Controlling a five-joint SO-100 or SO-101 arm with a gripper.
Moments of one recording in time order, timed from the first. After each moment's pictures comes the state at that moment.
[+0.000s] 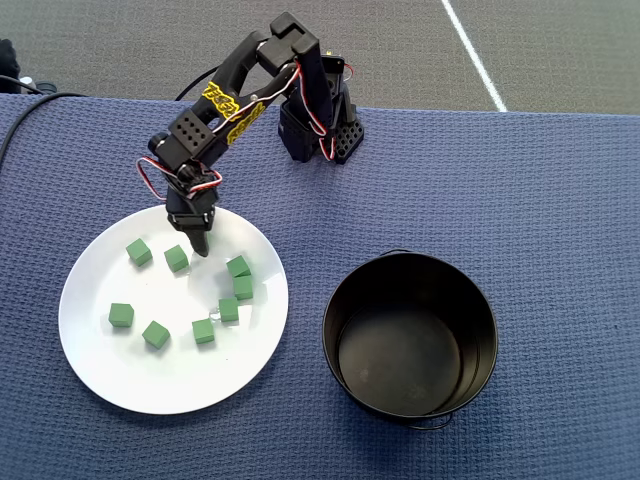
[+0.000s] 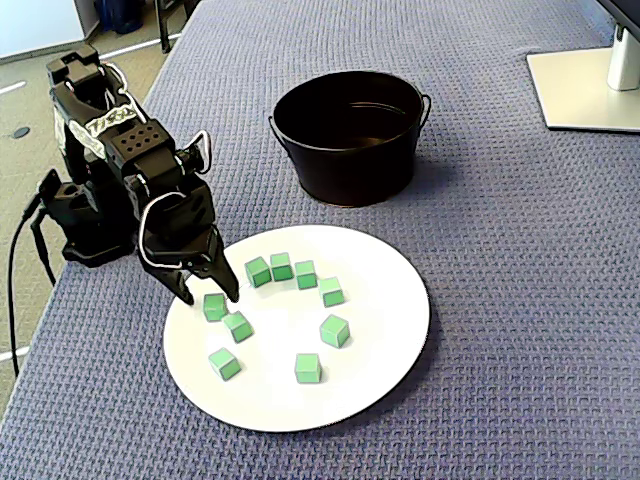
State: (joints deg) arm 42.7 78.0 99.8 70.6 -36.9
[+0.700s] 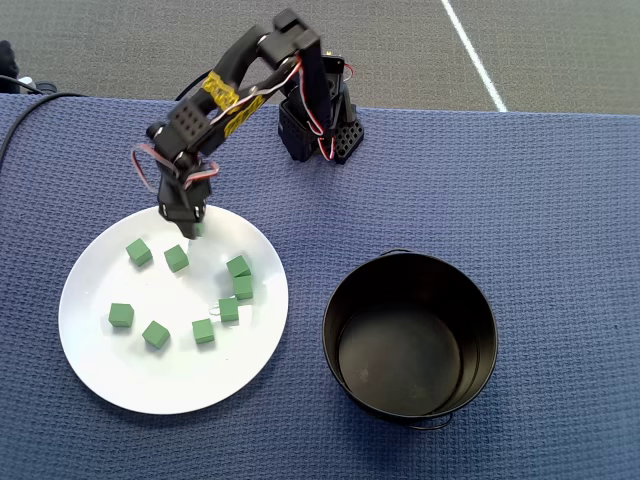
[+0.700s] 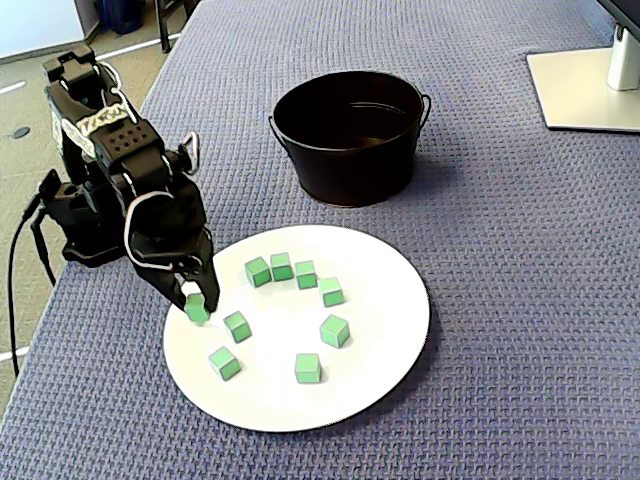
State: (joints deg) arm 44.5 86.6 104.7 64.2 -35.9
